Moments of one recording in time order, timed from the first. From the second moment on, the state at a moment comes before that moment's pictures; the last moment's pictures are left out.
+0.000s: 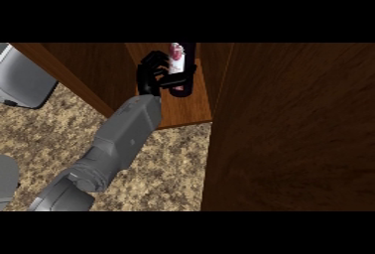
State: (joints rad) left arm -1.16 0.00 -0.16 -0.07 0.80 0.50 -0.59; right arm -0.56 -0.17 -0.06 -2.38 -0.26 -0.02 0.85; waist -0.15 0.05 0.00
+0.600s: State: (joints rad) left arm -1.17 0.08 -0.30 0.00 0.66 0.68 -0.58; right arm -0.56 -0.16 -0.05 -2.38 -0.27 -0.01 0.84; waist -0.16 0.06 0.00
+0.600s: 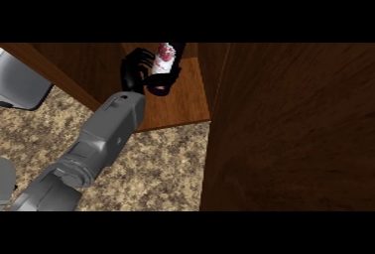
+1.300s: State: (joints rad) left arm -1.13 0.09 -0.35 -0.02 0.60 0.72 -0.52; right arm -0.58 -0.16 -0.04 -2.38 -0.27 0.00 0.84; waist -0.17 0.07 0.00
